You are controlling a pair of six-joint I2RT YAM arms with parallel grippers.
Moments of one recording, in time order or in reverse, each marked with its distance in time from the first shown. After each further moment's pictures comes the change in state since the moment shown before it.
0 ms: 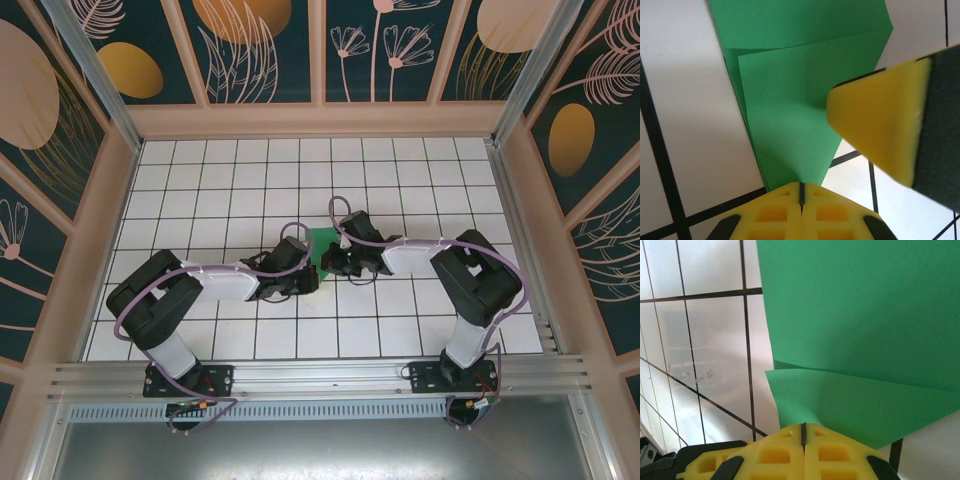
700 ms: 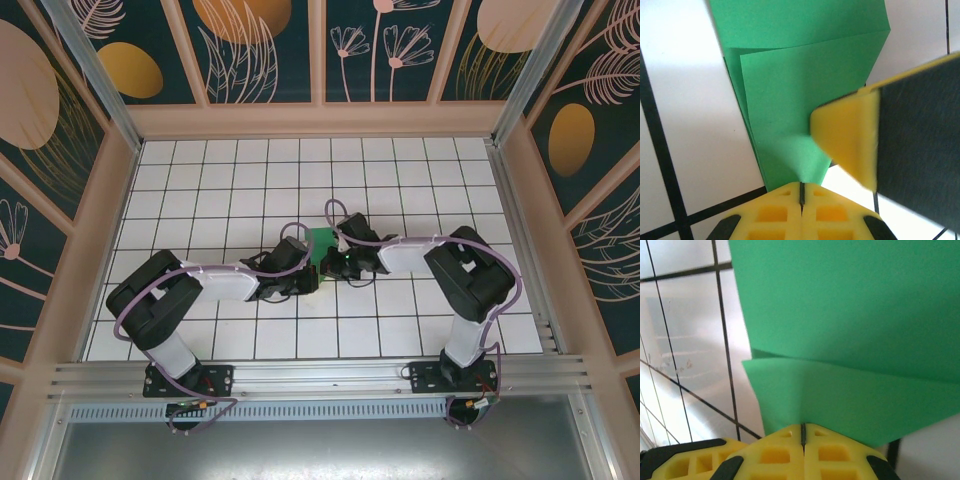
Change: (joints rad) left arm 0.000 -0.001 -0.005 0.001 0.000 -0.001; right arm -0.020 0.040 0.022 -0.048 -0.019 -0.051
